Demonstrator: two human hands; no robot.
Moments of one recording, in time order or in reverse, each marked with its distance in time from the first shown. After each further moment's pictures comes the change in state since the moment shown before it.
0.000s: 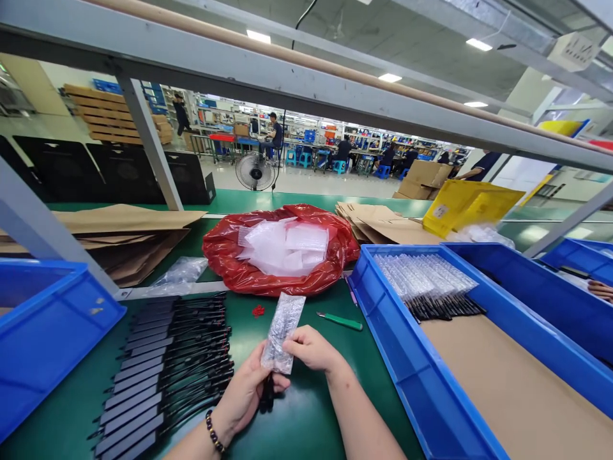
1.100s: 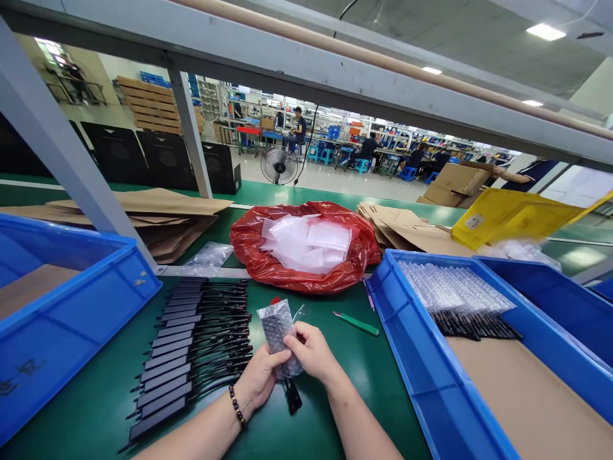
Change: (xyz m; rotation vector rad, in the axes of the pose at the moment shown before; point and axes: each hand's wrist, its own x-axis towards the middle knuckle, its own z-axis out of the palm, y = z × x) left_hand 0.009 -0.004 -0.006 -0.136 0.126 0.064; right_hand 0.011 0.002 0.036 -0.180 0.217 -0.036
